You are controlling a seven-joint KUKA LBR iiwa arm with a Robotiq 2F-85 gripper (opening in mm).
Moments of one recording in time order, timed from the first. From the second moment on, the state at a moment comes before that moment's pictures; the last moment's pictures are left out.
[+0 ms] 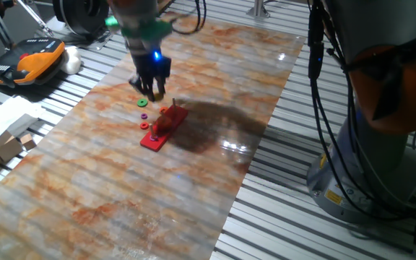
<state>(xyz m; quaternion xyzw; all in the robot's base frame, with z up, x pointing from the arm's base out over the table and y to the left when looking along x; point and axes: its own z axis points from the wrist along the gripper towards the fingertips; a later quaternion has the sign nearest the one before) 0.579 -0.012 0.148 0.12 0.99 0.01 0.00</state>
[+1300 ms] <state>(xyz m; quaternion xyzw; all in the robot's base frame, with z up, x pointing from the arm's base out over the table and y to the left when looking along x) 0.518 0.032 0.177 0.10 0.99 0.01 -0.04</state>
